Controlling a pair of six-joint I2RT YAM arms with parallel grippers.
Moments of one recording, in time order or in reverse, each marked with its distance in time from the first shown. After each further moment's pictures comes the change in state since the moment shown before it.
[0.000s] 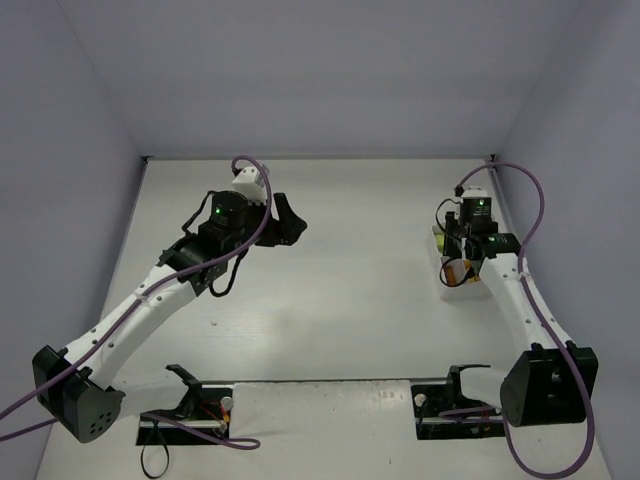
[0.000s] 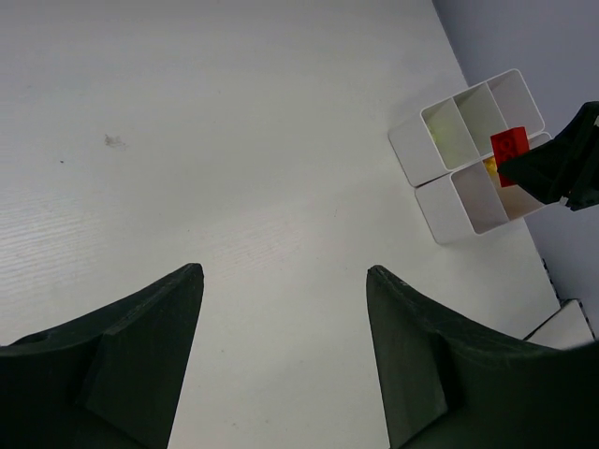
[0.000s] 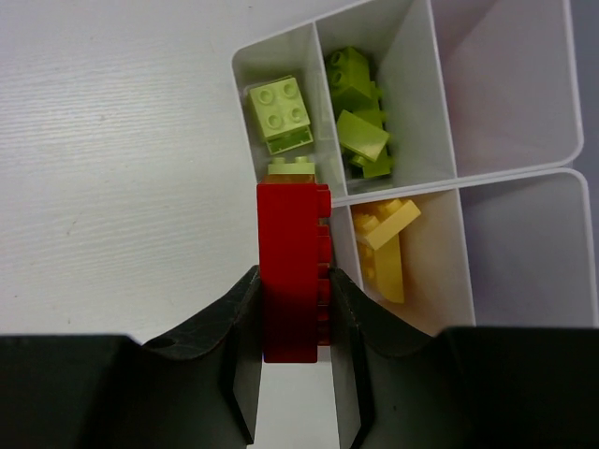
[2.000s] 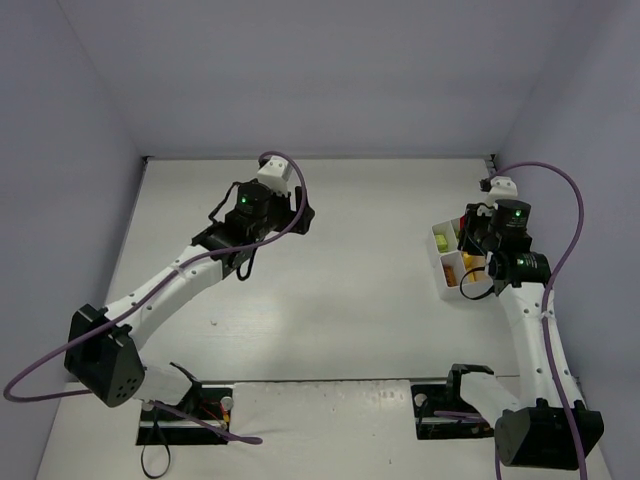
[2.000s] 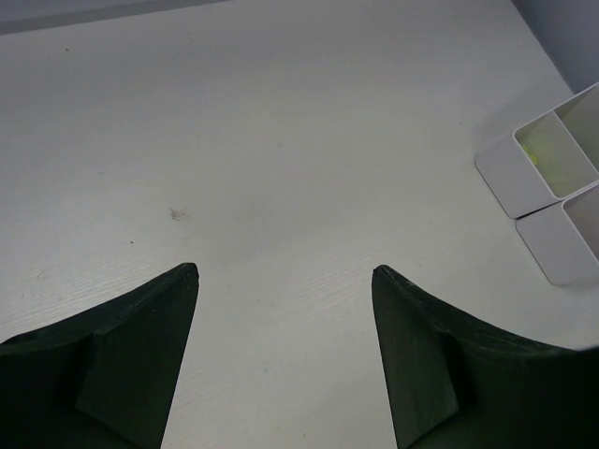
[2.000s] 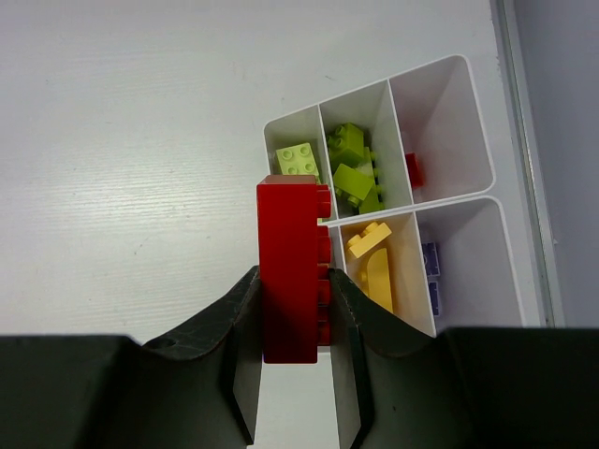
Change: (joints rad) left arm 0.003 0.189 0.018 0.203 -0.090 0.231; right arm -0.126 -0.216 0.019 0.005 -0.181 -0.046
